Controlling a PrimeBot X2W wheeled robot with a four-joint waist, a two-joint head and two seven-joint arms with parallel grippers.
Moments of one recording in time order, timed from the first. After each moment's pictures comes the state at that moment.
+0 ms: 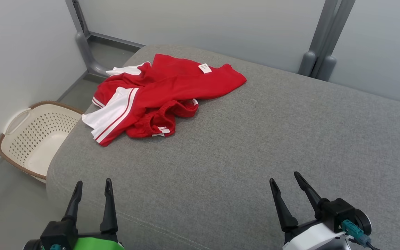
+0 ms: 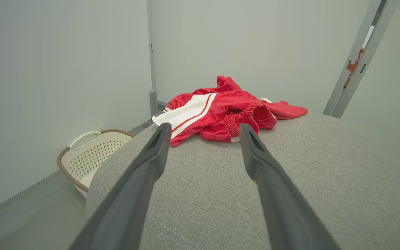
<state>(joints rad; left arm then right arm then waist) 0.09 0.05 -0.06 0.12 -0.19 -0.04 -0.26 0.04 -0.05 0.20 0.18 0.14 0.13 -0.26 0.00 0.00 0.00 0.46</state>
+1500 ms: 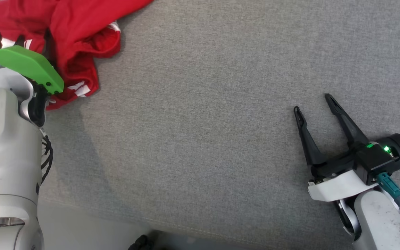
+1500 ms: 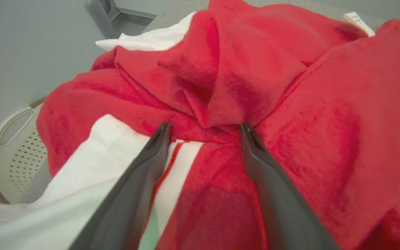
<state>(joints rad) -1.03 0.21 -0.03 1.07 -0.39 -0.13 0.00 -0.17 -0.19 0.14 0.02 0.01 0.13 -0.27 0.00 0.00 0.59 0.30</state>
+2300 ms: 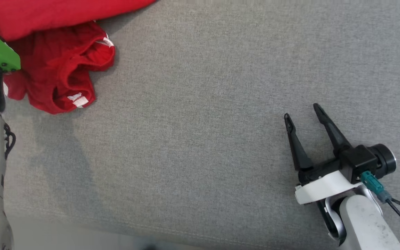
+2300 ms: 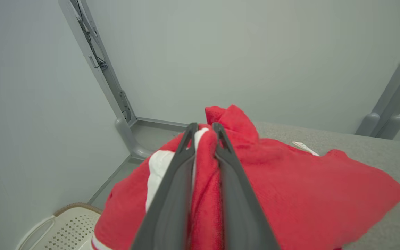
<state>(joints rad) -1.06 0.32 -0.05 0.99 -0.36 -0.12 -0.26 -0.18 -0.11 0.15 0.09 0.04 0.13 -0.27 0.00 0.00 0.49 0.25</state>
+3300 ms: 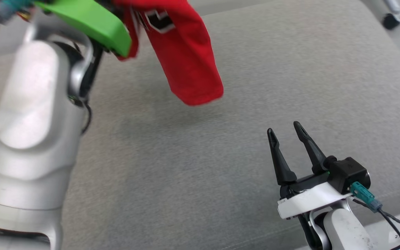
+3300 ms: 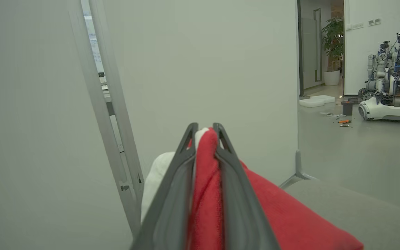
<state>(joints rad) -0.99 0.19 -0.35 0.31 -0.36 -0.12 0.02 -0.14 -0.05 0.21 0.10 0.20 0.13 -0.27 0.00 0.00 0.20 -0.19</state>
